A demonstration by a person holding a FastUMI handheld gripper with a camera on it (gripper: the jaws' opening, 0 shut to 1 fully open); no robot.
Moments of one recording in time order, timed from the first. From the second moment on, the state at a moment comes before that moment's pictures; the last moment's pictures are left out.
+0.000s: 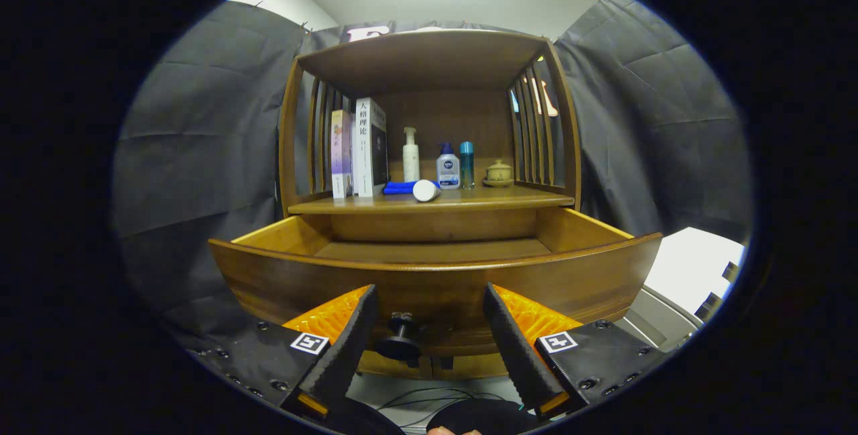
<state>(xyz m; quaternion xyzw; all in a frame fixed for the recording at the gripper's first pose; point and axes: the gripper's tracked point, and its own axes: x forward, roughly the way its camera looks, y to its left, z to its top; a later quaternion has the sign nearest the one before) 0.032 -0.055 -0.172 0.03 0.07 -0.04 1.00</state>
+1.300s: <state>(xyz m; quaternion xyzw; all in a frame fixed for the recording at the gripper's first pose) 0.107 -0.045 -0.182 0.00 0.06 -0.07 1.00</state>
